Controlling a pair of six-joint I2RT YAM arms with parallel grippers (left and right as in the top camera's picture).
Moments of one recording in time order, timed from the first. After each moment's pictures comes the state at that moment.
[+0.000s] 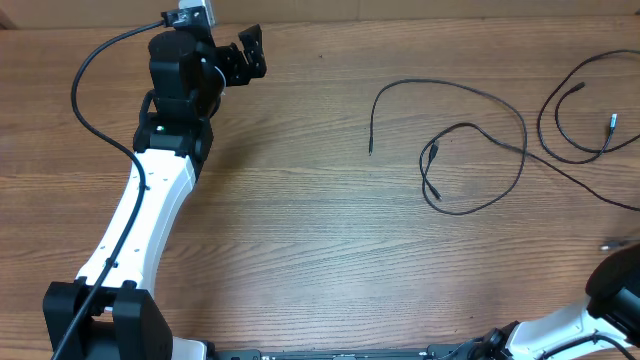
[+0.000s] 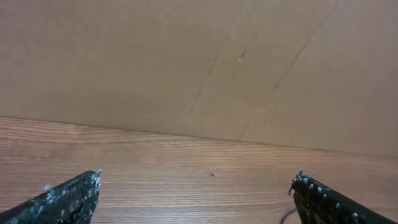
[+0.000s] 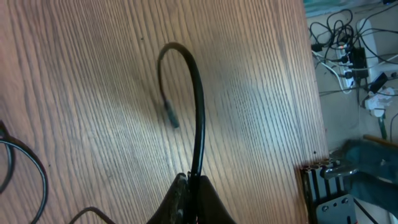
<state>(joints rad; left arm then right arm) -0.12 1.60 1.26 0.04 0.10 -0.31 -0.70 1.86 1.87 -1.59 0.41 1.09</state>
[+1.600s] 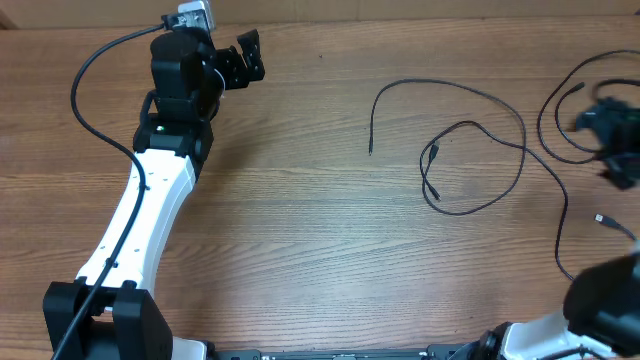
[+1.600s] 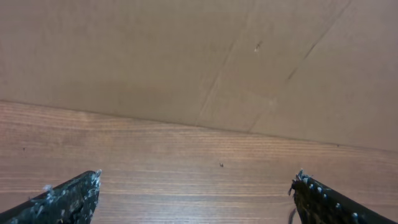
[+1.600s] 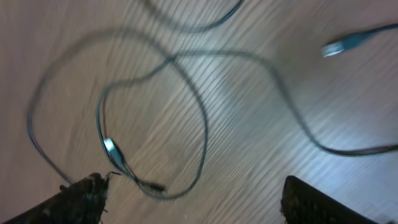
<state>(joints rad) -0.12 1.60 1.26 0.00 0.07 -0.31 -0.47 1.75 1.75 -1.37 -0.13 0.48</state>
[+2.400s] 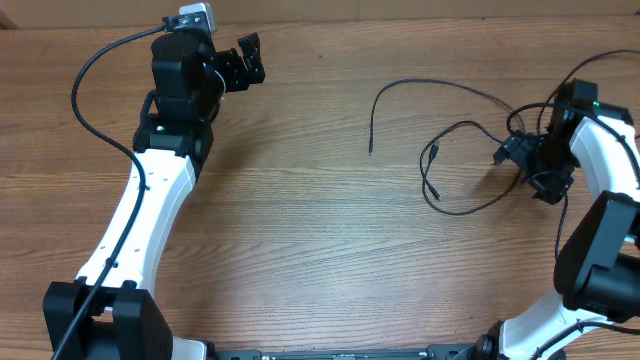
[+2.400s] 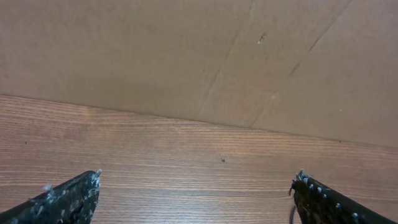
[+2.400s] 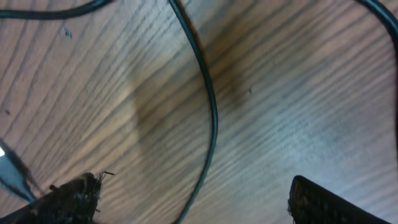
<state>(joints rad) -0.12 1.60 1.26 -0.02 0.07 -0.31 -0.30 1.88 1.36 -1.01 -0.05 0.46</state>
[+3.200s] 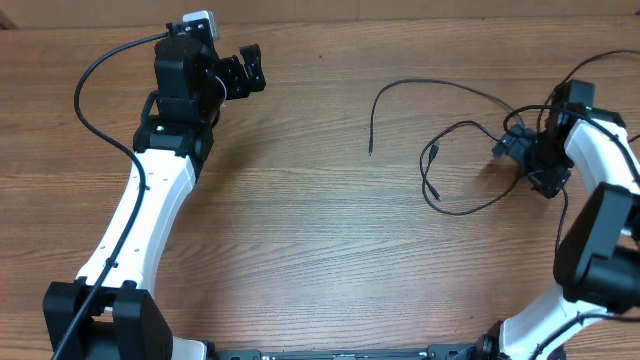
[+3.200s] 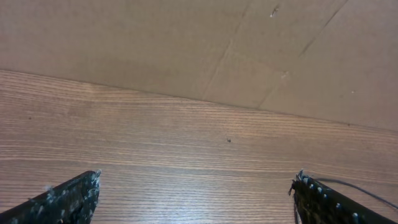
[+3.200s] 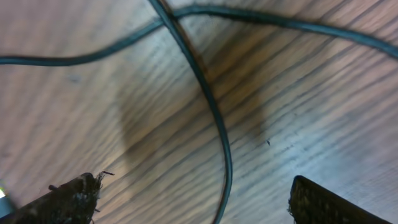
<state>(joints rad) -0.12 1.60 1.26 -0.11 0.07 -0.31 -0.30 1.93 1.34 -0.87 -0.04 0.46</state>
